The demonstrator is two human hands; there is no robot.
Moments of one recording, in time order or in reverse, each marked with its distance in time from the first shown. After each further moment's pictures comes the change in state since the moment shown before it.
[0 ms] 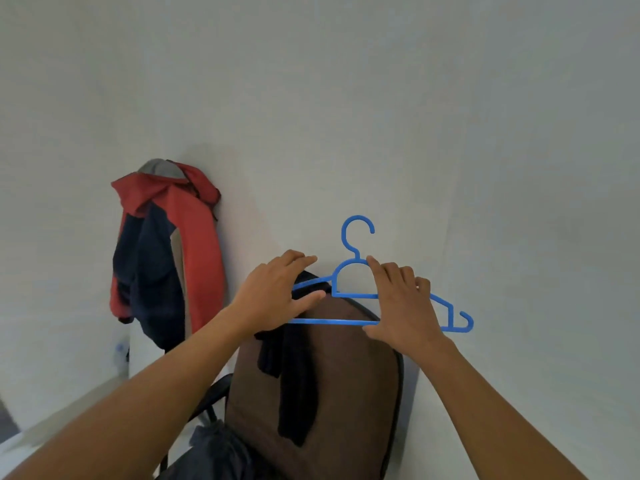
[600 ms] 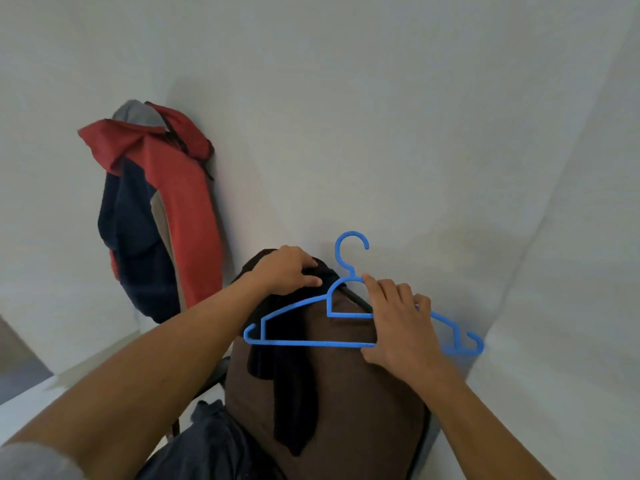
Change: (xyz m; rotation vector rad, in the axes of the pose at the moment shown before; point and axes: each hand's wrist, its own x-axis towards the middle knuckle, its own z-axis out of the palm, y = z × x) left_hand 0.143 -0.091 0.144 -0.042 -0.467 -0.309; right_hand 0.087 0.029 0.141 0.101 -0.206 -0.115
